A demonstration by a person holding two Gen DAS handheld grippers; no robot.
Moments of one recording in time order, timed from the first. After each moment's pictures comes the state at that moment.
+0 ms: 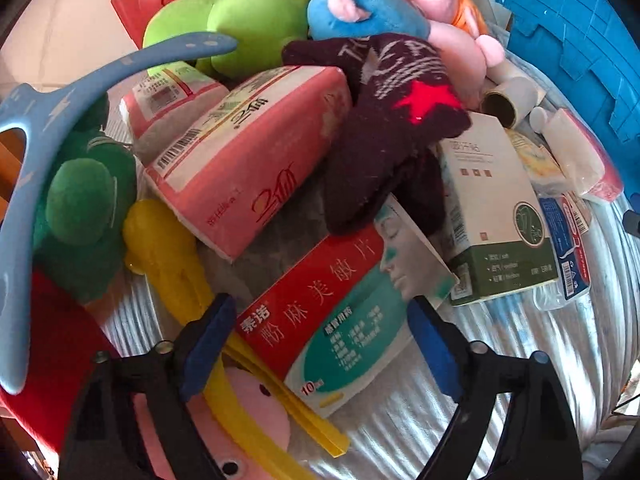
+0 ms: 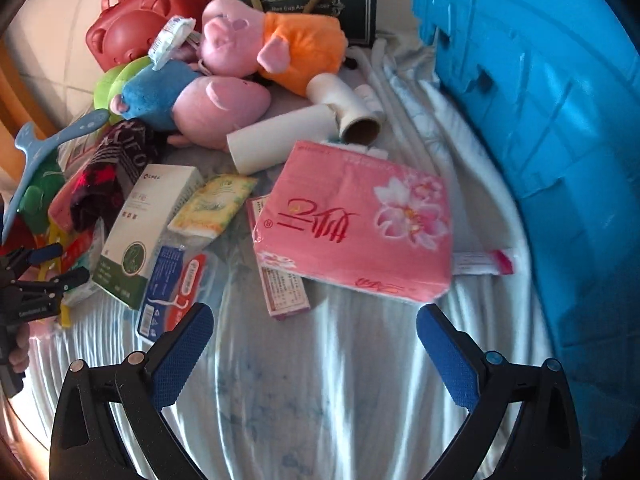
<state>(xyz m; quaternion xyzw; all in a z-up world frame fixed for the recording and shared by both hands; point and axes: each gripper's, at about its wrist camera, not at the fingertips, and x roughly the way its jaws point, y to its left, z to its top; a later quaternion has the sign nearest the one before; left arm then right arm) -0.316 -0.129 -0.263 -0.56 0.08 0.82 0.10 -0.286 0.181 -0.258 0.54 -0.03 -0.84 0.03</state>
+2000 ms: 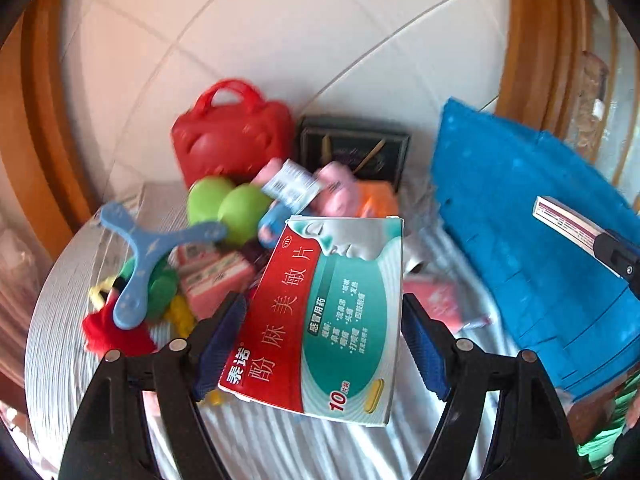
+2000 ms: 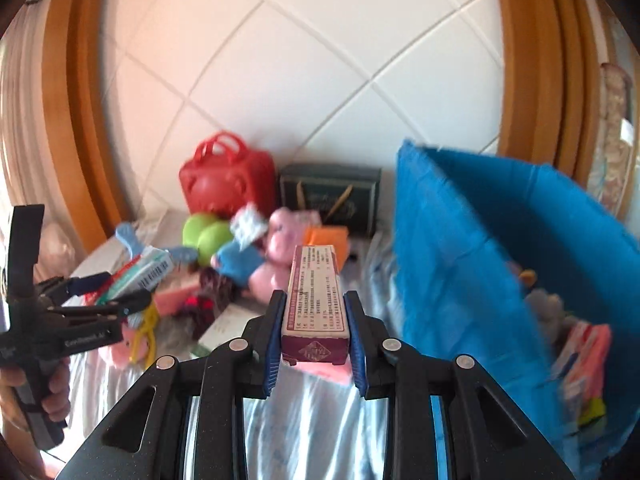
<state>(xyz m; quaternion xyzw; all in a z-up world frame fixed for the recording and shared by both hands) -0.207 -0.003 -0.045 -0.35 -0.01 0.94 0.06 -0.163 0.217 -0.030 0.28 0.01 -0.96 0.09</state>
